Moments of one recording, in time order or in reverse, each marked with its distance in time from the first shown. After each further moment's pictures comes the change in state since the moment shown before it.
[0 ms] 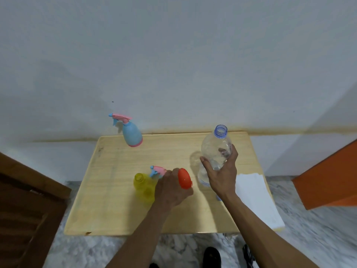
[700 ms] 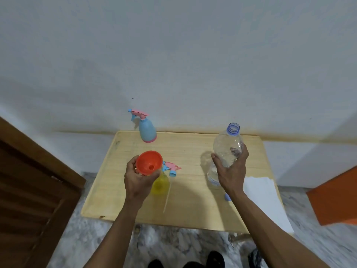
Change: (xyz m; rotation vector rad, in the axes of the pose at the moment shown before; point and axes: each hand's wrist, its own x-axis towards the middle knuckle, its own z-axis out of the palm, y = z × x) left_hand -0.051 -0.068 -0.076 -0.867 0.471 -0.220; right_hand 0.000 0.001 0.004 0.004 0.041 -0.028
